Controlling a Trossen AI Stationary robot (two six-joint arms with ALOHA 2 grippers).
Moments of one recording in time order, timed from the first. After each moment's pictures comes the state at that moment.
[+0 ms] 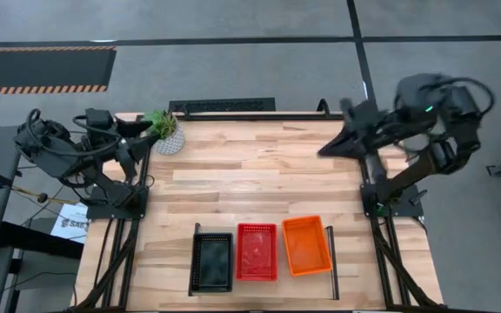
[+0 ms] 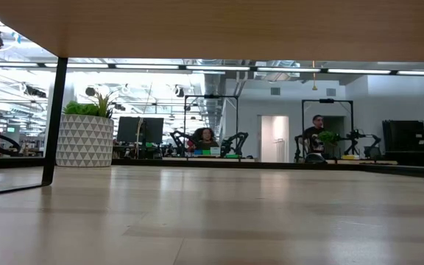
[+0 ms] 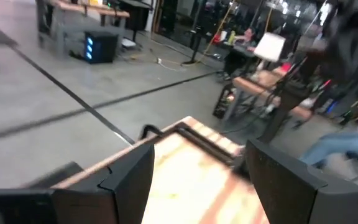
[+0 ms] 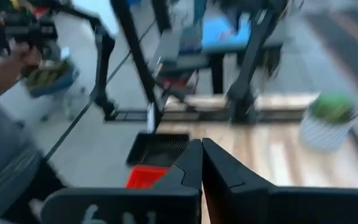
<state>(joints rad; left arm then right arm) -0.64 1.01 1.69 -1.10 -1.16 -0.74 0.11 1.44 2.33 -1.19 -0.11 0.15</state>
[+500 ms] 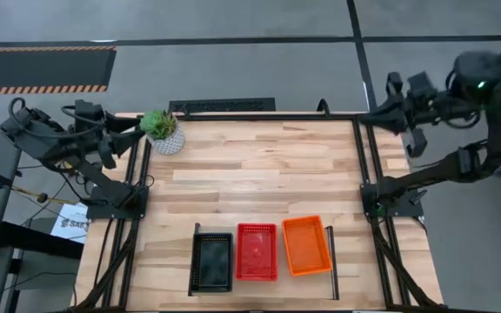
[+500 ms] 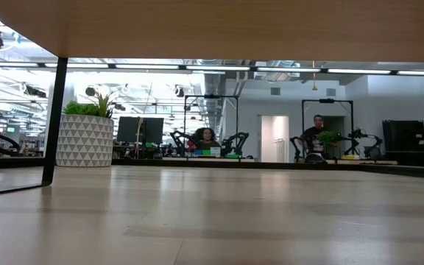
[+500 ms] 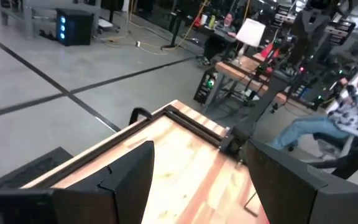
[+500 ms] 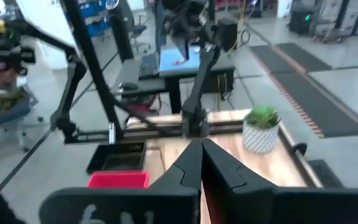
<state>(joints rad) -0.63 0.85 1.62 -1.17 -1.02 -0.72 -0.20 1.18 2.17 -1.19 -0.24 0.05</state>
